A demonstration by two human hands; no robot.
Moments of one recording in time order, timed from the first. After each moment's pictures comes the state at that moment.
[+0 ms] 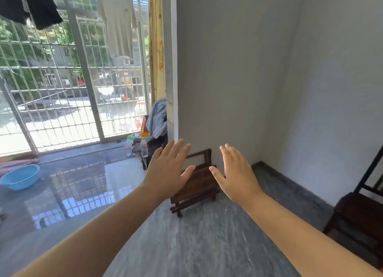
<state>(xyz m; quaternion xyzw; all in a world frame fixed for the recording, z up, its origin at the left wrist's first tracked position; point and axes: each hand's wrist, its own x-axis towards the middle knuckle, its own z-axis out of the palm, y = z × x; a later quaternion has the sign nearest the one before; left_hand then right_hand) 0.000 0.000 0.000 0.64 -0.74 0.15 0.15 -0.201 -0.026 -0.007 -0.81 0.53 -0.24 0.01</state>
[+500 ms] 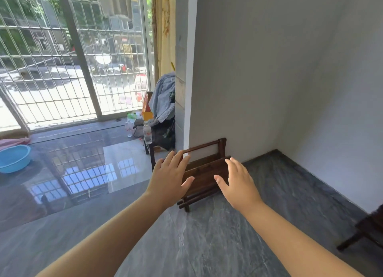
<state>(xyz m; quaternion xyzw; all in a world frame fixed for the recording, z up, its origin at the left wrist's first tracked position) 0.137 -0.226 -0.112 0.67 -0.73 0.06 0.10 -0.068 -0.260 -0.117 -0.78 0.59 -0.17 0.11</state>
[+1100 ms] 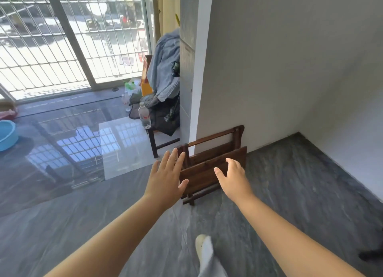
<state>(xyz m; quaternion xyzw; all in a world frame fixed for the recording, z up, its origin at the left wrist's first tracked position) 0.214 -0.485 -0.234 0.72 -0.69 -0.03 0.03 0.017 -0.545 -0.235 -0.71 0.64 -0.14 0.26</state>
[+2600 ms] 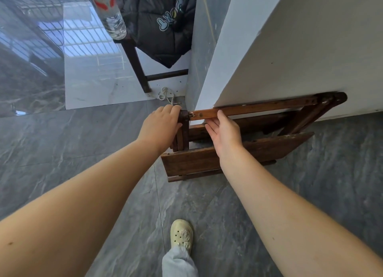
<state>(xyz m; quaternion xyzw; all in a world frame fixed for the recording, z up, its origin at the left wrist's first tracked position) 0.286 -0.855 -0.608 0.78 -0.60 -0.17 0.05 0.143 -0.931 -0.615 -0.16 0.60 -0.29 0.72</state>
